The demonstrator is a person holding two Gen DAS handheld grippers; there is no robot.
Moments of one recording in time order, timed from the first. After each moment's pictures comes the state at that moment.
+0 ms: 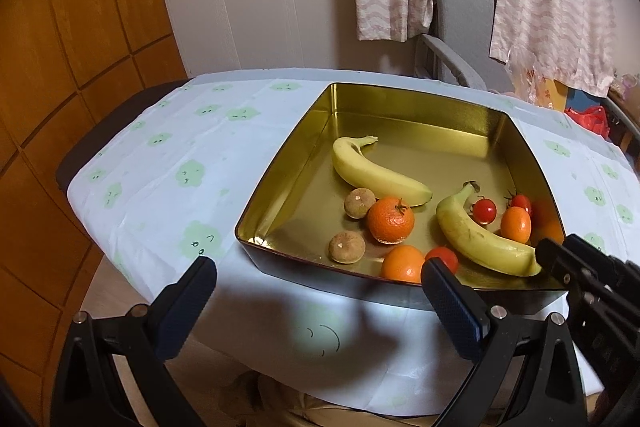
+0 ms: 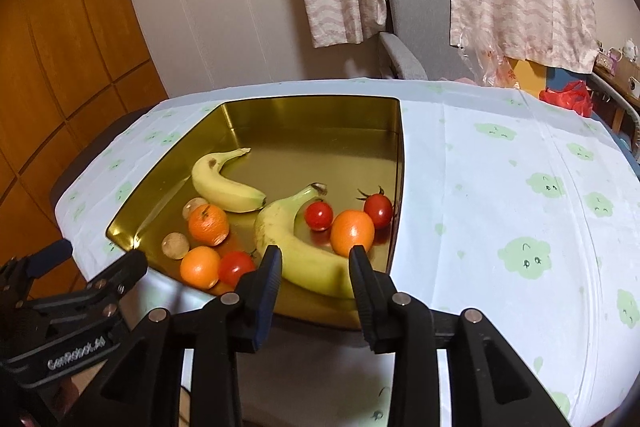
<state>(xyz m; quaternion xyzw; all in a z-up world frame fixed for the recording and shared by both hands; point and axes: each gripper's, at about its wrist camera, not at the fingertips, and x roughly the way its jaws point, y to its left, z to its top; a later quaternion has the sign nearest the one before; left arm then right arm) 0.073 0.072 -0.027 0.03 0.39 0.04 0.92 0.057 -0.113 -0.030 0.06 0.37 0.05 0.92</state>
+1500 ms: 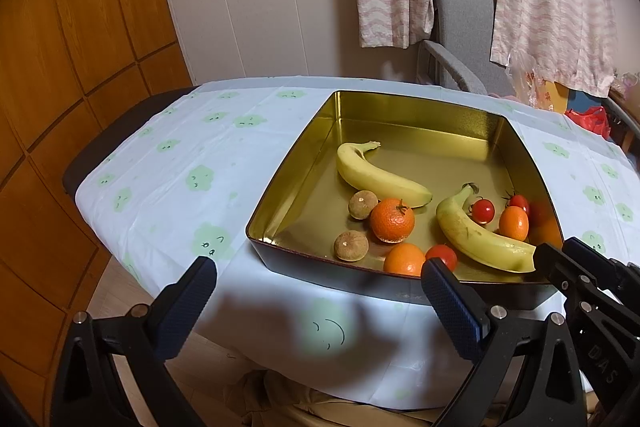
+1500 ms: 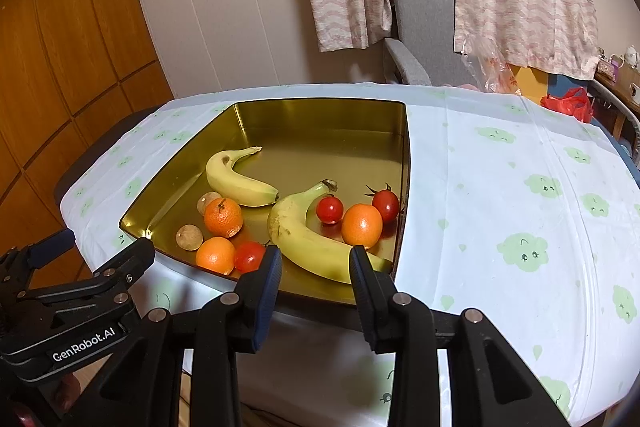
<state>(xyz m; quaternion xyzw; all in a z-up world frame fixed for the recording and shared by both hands) 0.061 0.072 -0.021 0.04 0.37 0.05 0.93 0.046 -0.108 -0.026 0.06 0.37 0.05 0.93</state>
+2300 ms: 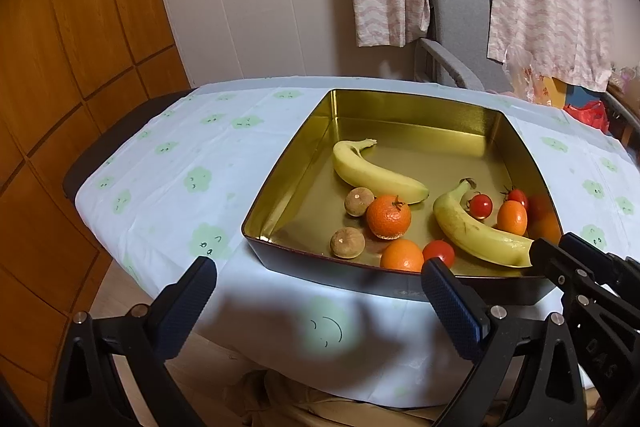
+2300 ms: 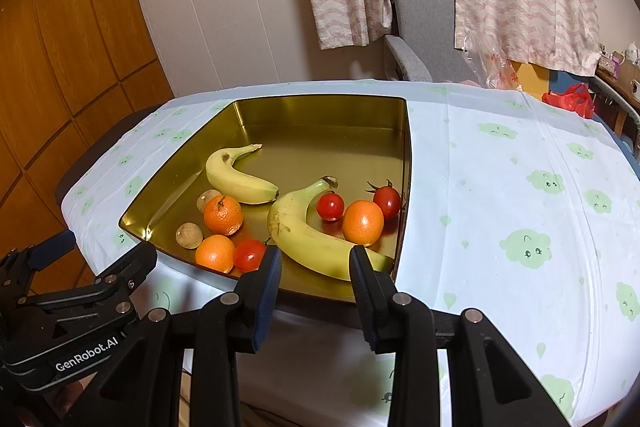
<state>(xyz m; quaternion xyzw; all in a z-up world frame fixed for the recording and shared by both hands) 0.058 0.066 -0.025 0.05 0.37 0.05 0.92 0.046 -0.110 -0.029 0.07 0.37 0.06 0.93</state>
